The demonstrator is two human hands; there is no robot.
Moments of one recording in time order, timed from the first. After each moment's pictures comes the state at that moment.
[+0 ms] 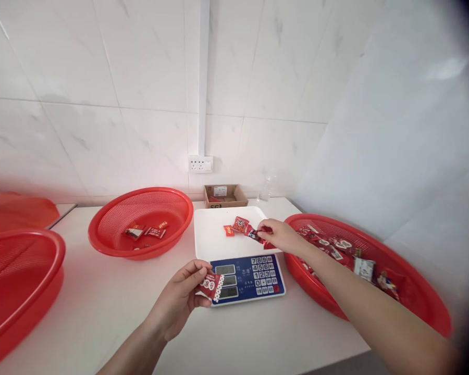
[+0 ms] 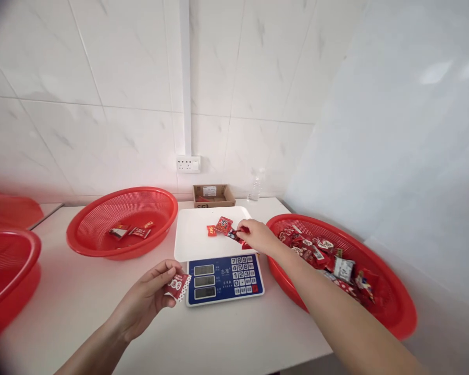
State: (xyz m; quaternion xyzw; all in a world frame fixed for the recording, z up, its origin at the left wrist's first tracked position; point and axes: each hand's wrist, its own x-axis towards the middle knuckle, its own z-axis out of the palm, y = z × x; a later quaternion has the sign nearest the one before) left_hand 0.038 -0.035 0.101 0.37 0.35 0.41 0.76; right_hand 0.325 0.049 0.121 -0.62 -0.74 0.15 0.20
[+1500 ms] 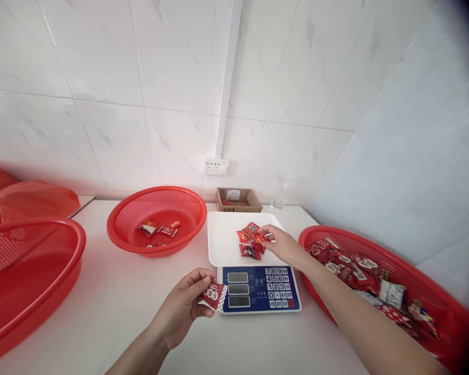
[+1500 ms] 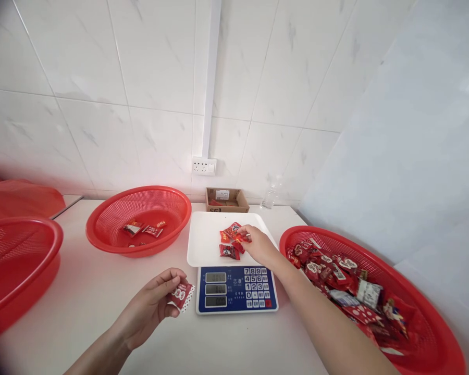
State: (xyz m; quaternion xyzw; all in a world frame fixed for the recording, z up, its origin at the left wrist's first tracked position) left_hand 0.018 -0.037 0.087 0.34 0.36 0.42 0.76; right_hand 0.285 0.061 0.111 -0.63 -0.70 0.21 0.25
